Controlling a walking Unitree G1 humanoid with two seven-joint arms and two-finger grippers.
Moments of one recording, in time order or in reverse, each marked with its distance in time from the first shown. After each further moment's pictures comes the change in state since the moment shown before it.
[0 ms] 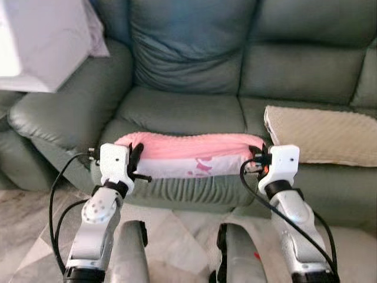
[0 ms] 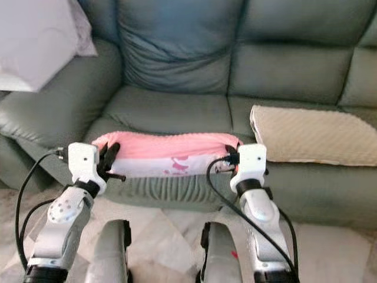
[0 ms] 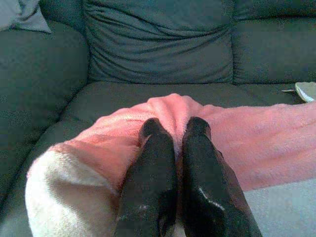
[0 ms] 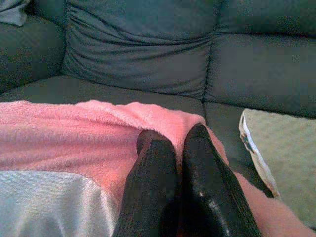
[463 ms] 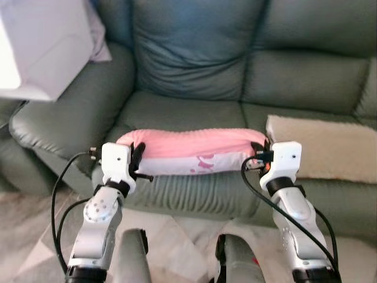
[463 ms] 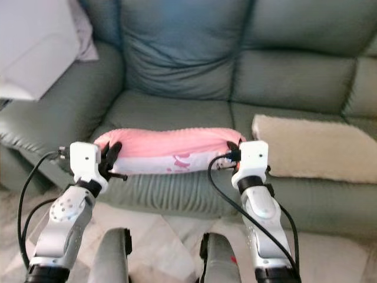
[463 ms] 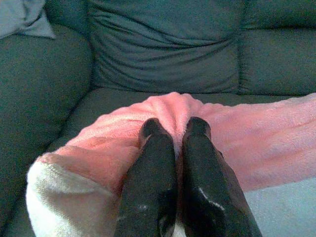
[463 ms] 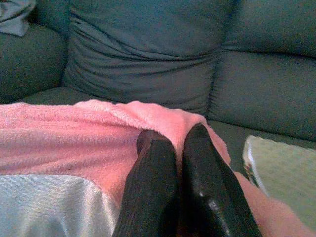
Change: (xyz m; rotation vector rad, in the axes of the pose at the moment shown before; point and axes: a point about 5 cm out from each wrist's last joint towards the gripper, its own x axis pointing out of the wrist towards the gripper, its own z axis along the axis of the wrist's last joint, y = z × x) left arm 0.001 -0.001 -0.001 -0.004 0.001 -0.003; right arm 0.003 -0.001 0.003 -0.009 -0.020 -0.001
